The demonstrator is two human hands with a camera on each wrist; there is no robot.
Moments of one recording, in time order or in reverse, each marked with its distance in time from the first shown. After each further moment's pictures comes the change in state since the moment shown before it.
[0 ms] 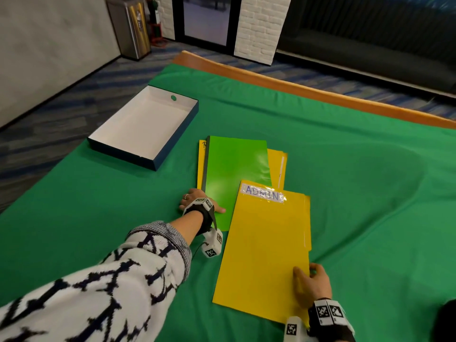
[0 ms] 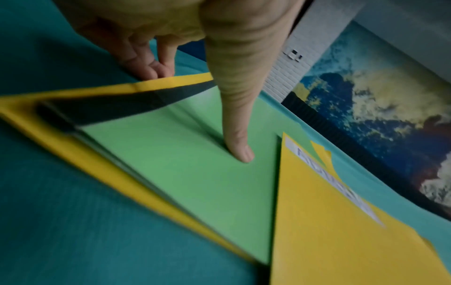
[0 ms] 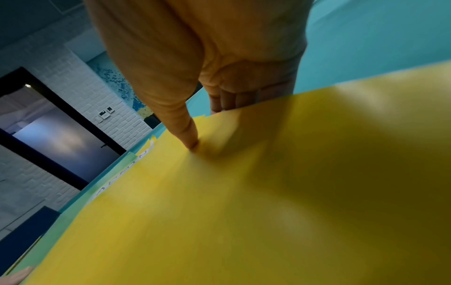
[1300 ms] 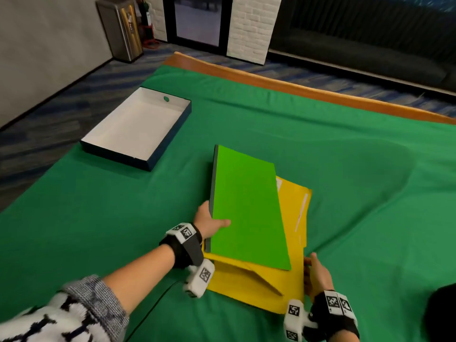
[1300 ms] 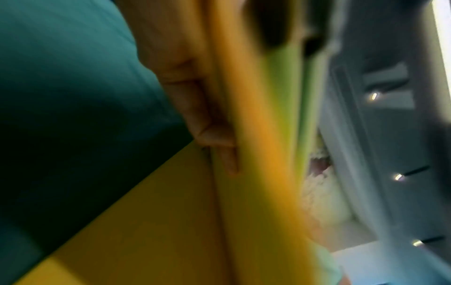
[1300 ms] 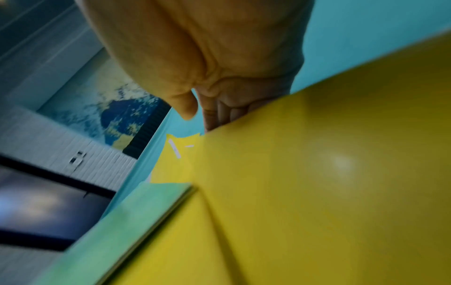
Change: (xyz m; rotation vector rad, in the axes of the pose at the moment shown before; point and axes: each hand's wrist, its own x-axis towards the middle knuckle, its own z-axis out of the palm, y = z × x) left_hand -0.073 -0.037 0.016 -0.520 -0.242 0.422; right_hand 0.009 -0.003 -0.015 0.485 -0.129 0.250
